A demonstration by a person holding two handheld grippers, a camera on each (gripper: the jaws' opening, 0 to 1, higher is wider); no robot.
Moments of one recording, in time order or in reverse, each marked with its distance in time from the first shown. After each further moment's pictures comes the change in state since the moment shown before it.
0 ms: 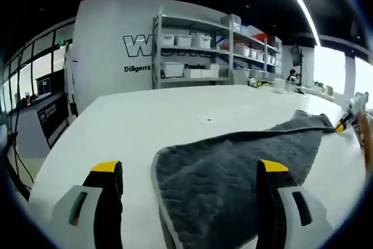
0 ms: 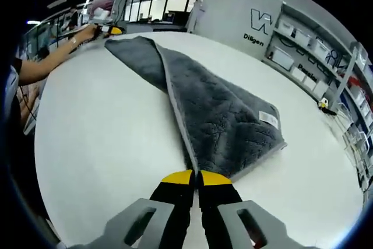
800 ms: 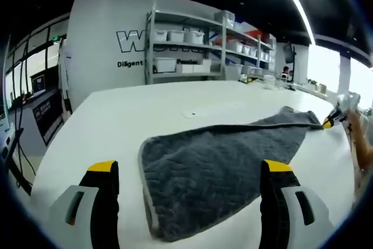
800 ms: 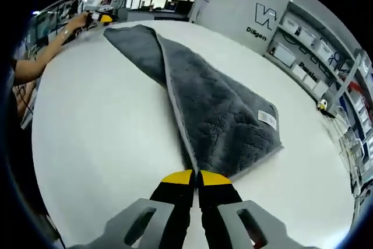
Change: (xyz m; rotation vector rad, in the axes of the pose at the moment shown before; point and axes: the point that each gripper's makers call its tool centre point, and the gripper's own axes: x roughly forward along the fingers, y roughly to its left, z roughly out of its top) left arm -0.039 -0.031 -0.005 0.003 0.056 -0.046; right arm 0.001 -0.005 0.002 -0.038 0.083 -0.018
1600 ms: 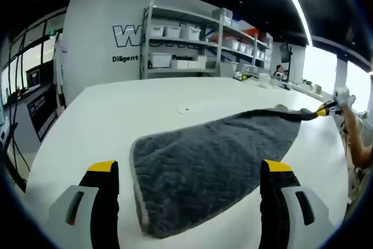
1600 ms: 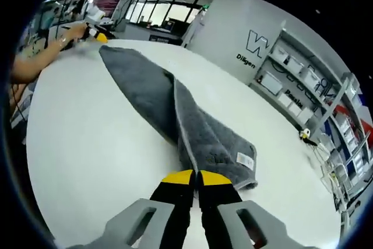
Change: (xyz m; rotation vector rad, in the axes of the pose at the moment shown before) left arm -0.002 -0.012 -0.007 -0.022 0.033 -0.065; right arm -0.021 -0.011 0.059 -0.085 -0.144 -0.126
